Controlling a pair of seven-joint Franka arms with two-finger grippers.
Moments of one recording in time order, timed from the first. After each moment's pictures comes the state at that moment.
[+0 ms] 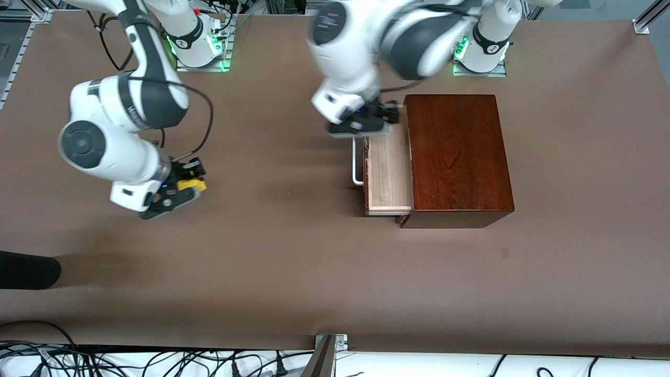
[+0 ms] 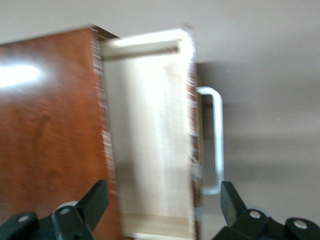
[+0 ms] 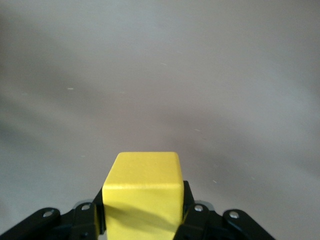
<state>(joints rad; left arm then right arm) -0.47 0.45 -0.34 -1.29 0.26 1.49 -0.77 0.31 0.36 -0.02 -1.60 0.06 1.82 -0.24</state>
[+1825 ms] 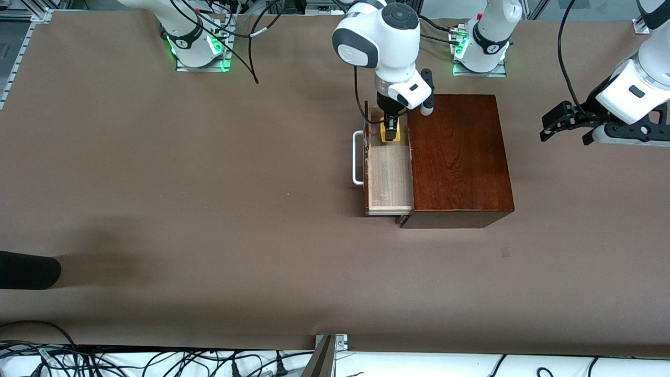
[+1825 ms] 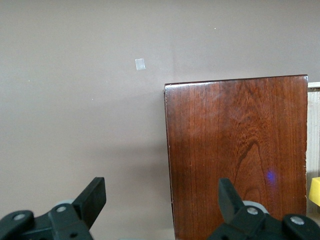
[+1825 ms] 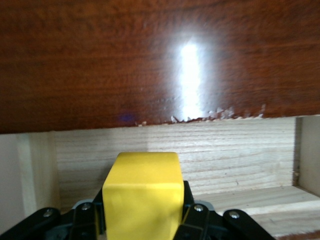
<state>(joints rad) -0.03 -0.06 -0.03 -1.75 -0.02 1.69 -0.01 0.97 0.79 0.11 -1.10 -0.21 2.02 -0.41</state>
